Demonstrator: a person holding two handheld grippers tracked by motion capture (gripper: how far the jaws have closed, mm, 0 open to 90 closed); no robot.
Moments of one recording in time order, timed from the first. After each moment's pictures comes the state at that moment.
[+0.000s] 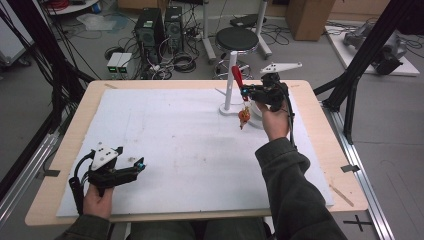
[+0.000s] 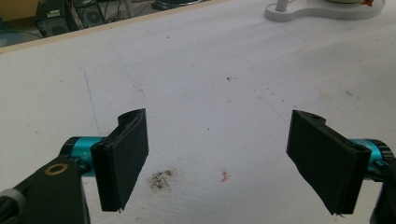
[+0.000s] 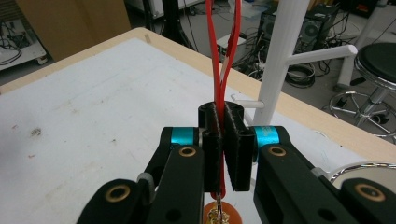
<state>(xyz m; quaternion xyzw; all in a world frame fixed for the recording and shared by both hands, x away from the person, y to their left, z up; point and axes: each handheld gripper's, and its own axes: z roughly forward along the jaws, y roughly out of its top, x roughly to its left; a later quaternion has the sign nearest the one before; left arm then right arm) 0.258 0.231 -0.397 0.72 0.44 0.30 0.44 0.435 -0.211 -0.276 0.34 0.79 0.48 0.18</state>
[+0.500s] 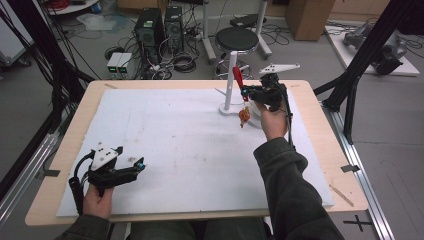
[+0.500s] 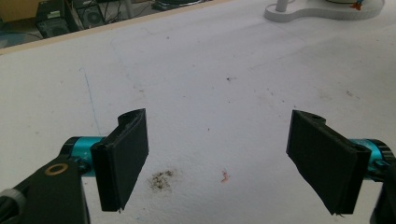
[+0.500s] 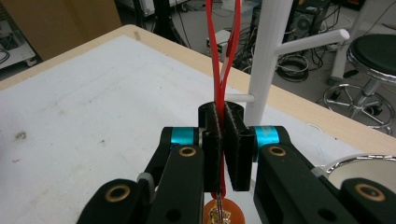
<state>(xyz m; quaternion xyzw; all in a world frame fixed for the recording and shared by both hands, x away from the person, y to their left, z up) 0.258 0.231 -0.396 0.72 0.44 0.30 0.44 0.444 -0.212 -0.286 0.36 0.78 0.48 0.19</state>
